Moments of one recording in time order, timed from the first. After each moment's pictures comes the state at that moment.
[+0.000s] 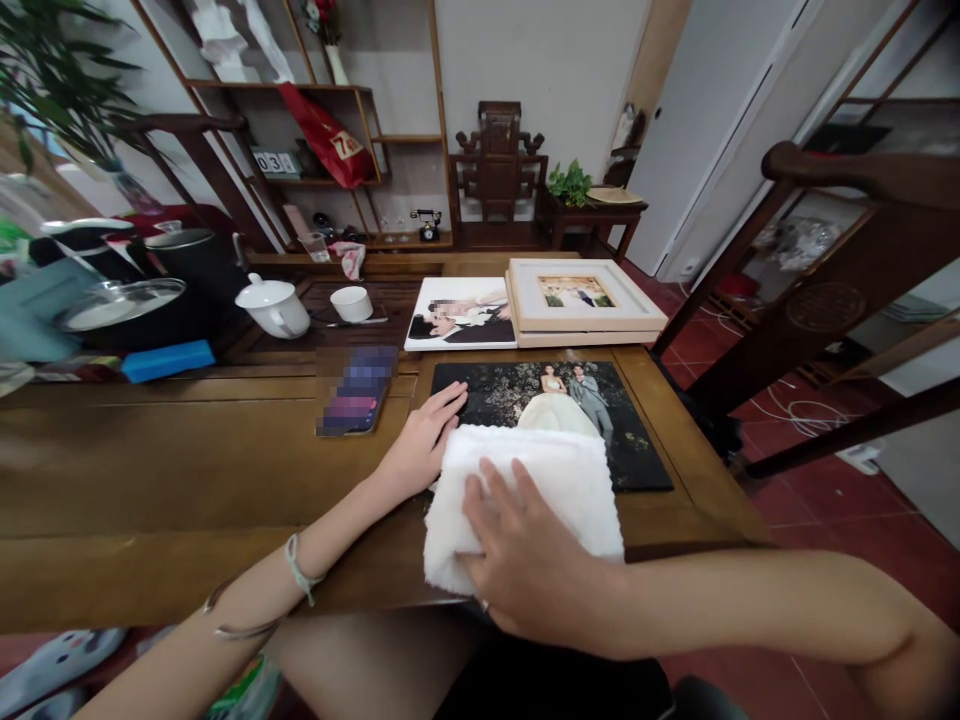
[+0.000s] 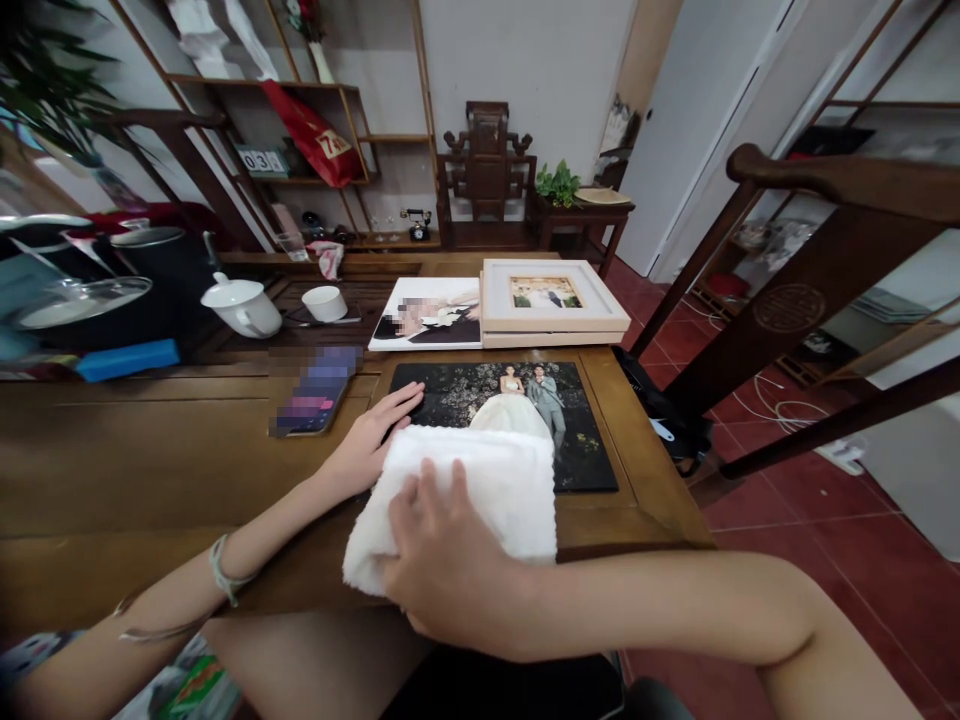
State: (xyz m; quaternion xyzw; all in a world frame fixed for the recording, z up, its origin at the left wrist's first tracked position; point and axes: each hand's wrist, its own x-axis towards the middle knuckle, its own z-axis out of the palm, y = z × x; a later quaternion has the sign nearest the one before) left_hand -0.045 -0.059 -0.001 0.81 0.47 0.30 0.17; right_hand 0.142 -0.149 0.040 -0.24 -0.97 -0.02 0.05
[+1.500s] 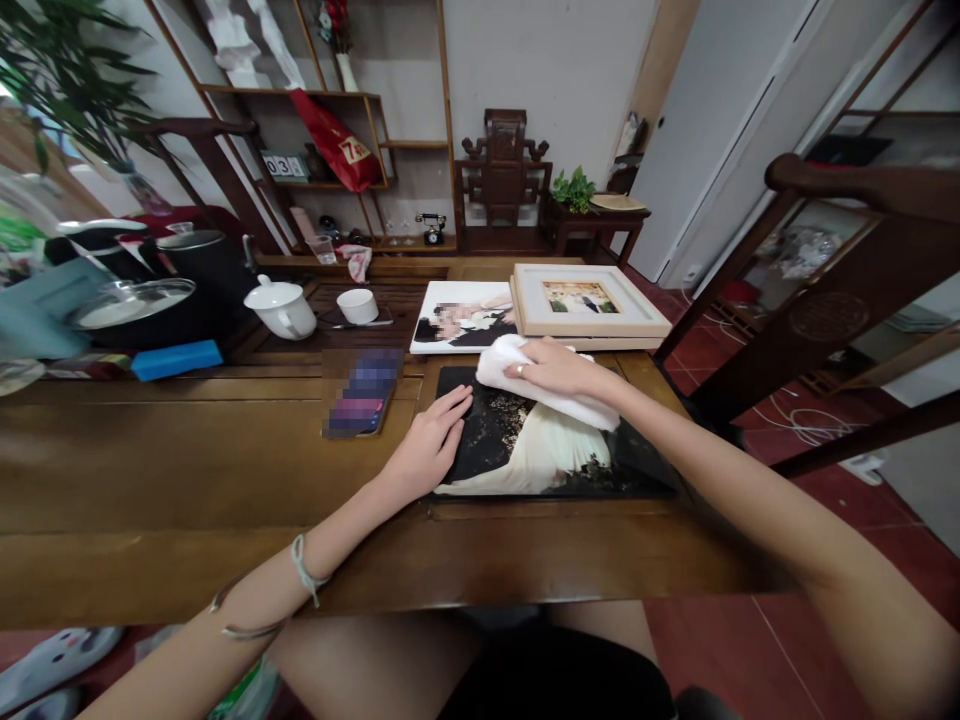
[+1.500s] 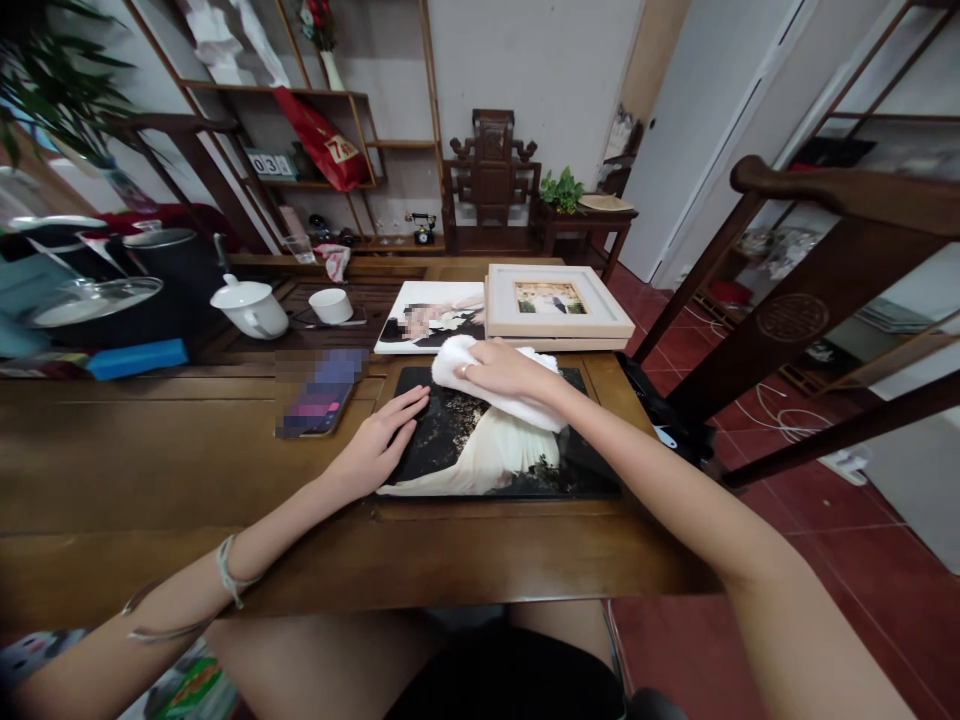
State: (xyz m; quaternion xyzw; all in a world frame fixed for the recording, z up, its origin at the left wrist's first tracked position) left_hand -0.044 -0.059 -0.005 0.82 0.48 0.30 0.14; right_hand 0.172 0.029 0.078 -0.43 -0.88 0.18 0.11
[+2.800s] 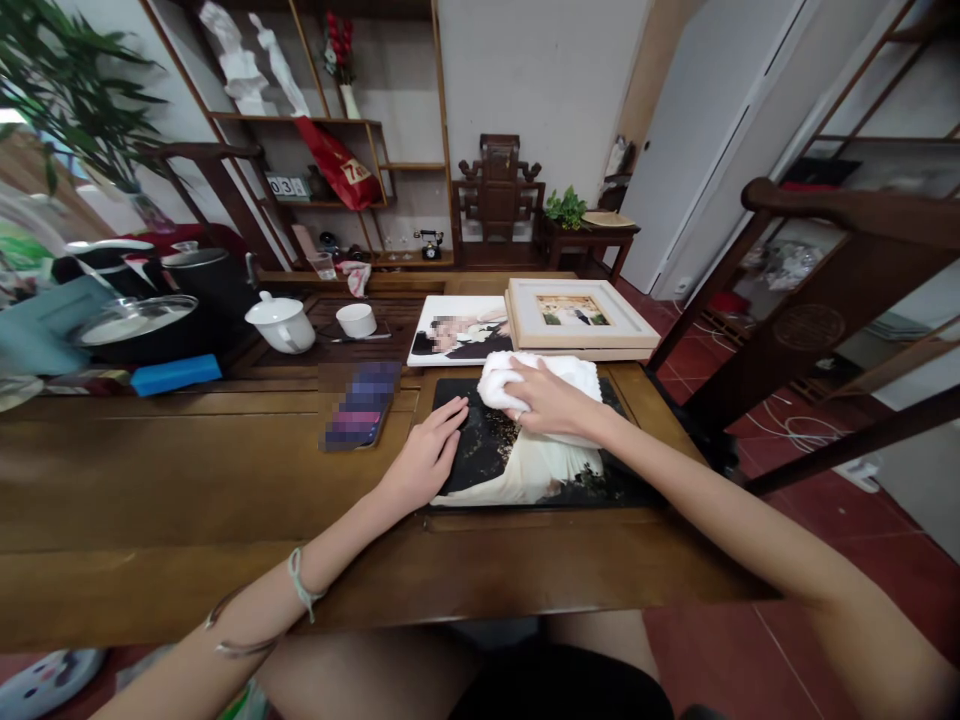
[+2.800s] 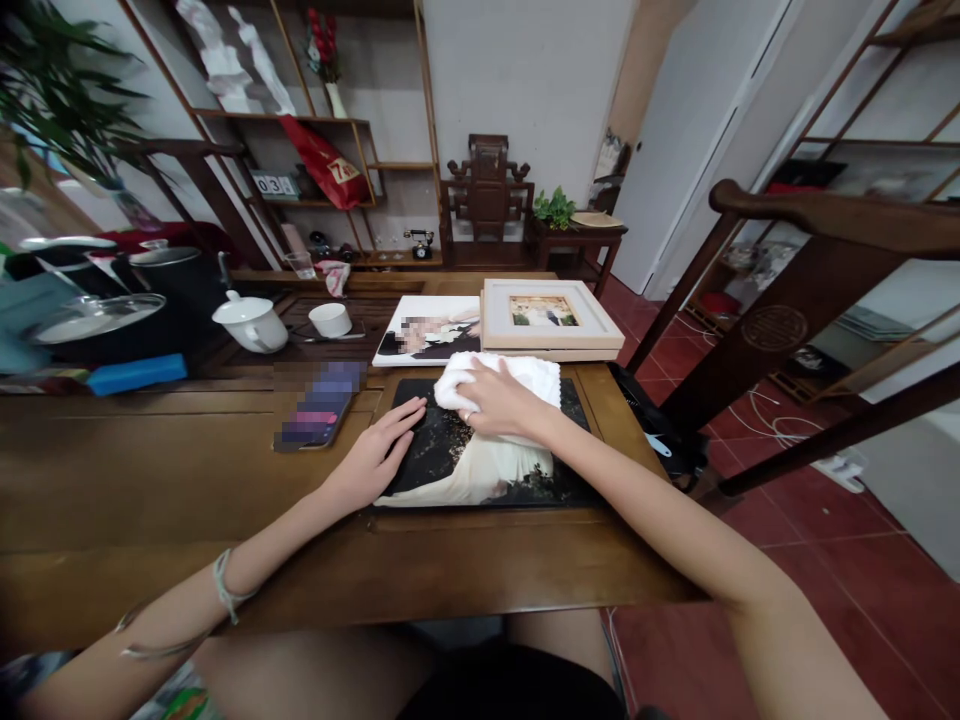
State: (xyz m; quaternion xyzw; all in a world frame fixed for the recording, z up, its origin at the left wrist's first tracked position) left_hand -0.043 -0.059 -0.006 0.81 0.48 0.30 0.14; right_hand 0.180 0.007 0.050 -0.32 -0.94 0.03 0.08
